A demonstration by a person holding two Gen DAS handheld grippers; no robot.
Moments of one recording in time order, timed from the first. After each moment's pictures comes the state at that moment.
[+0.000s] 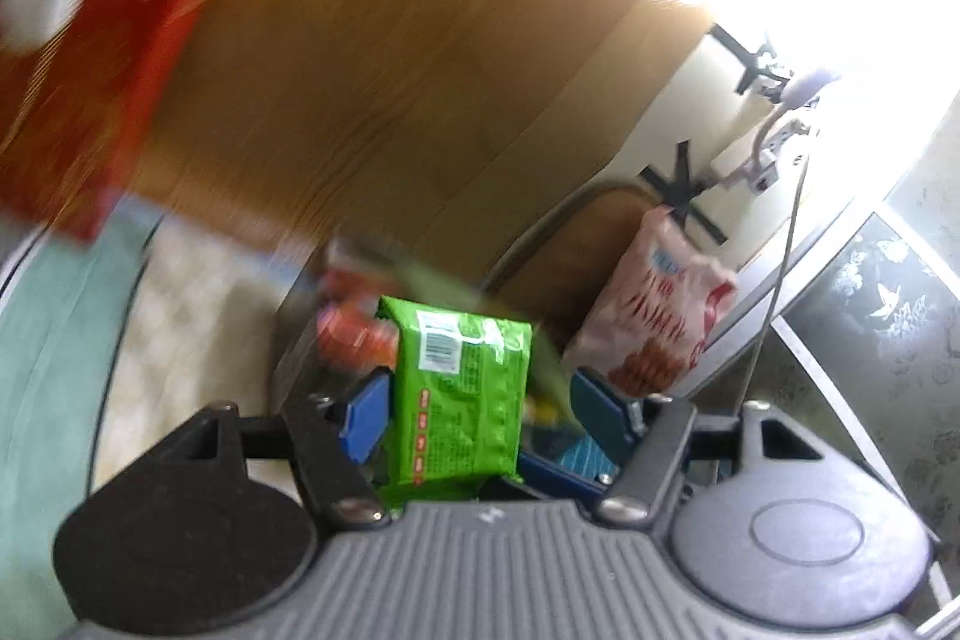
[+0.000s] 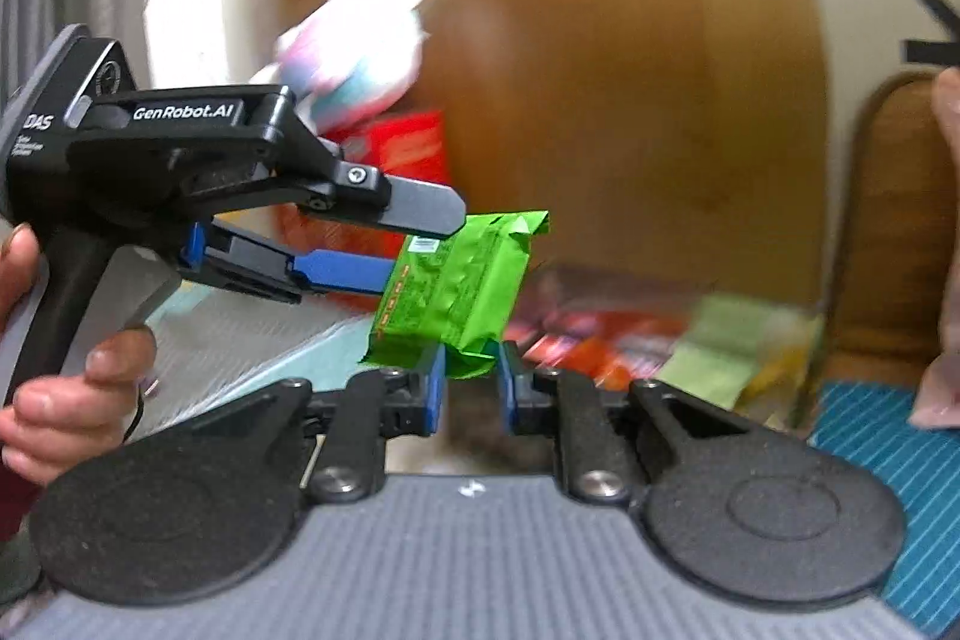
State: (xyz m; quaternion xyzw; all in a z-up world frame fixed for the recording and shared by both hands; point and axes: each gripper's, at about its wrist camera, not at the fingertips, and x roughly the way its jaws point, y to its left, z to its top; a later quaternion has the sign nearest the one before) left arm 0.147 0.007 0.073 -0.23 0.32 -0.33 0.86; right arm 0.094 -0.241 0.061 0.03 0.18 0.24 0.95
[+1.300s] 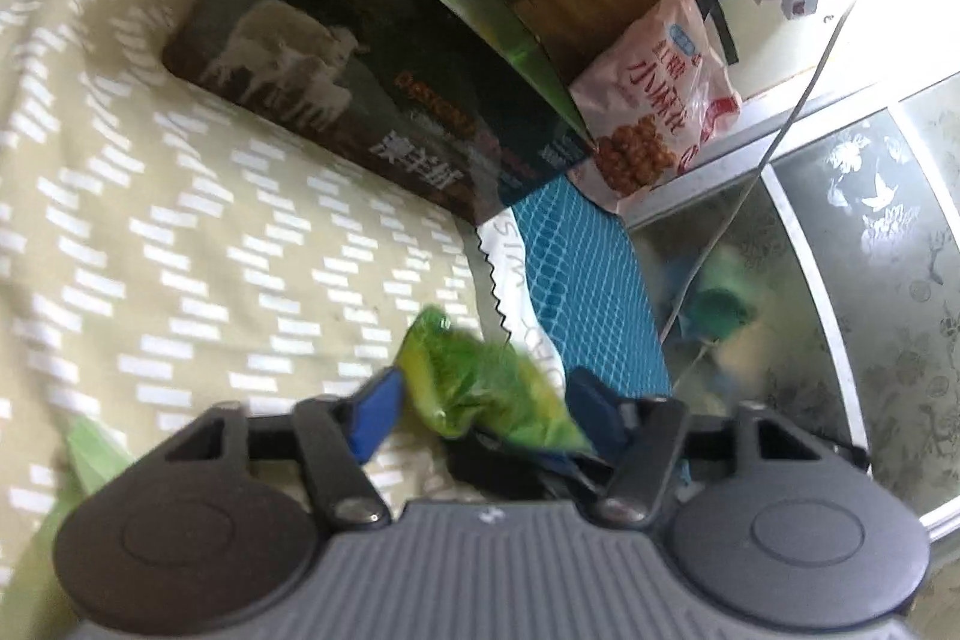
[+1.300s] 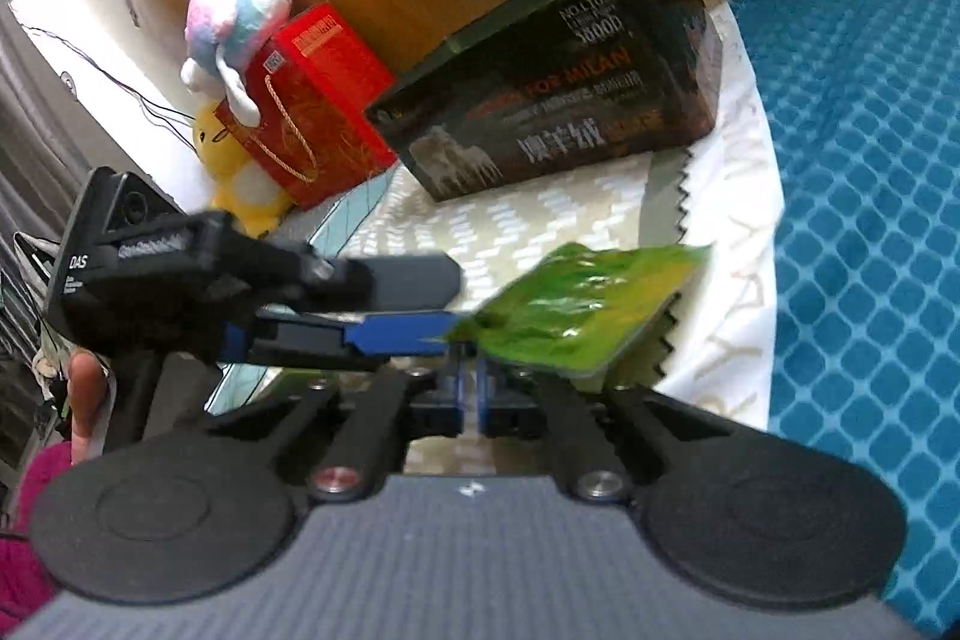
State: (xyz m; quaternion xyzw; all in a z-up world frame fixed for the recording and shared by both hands) left arm 0.119 -0.043 -0.032 -0.26 0.50 -0.40 0.72; right arm 0.029 -0.292 -0.013 0.24 0.34 0.24 0.88
